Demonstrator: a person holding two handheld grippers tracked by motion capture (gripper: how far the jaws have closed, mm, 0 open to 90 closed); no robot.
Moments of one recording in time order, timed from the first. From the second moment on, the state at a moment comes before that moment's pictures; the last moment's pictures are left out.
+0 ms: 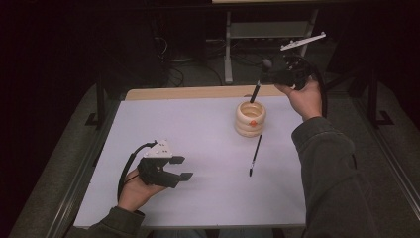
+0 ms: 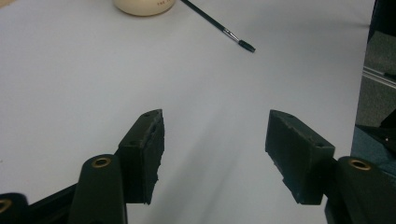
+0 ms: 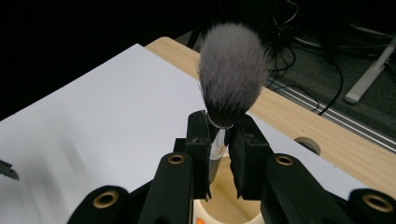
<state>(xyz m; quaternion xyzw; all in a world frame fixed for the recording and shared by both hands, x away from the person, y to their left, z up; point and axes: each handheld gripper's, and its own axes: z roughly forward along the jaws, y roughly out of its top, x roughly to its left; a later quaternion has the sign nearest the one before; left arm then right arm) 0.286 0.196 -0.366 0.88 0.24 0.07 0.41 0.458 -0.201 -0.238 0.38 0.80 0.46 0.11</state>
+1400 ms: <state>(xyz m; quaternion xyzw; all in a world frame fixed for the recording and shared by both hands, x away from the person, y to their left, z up) 0.286 0.197 -0.365 0.88 0.23 0.07 0.42 0.478 -0.191 -0.279 0.42 0.80 0.42 0.11</state>
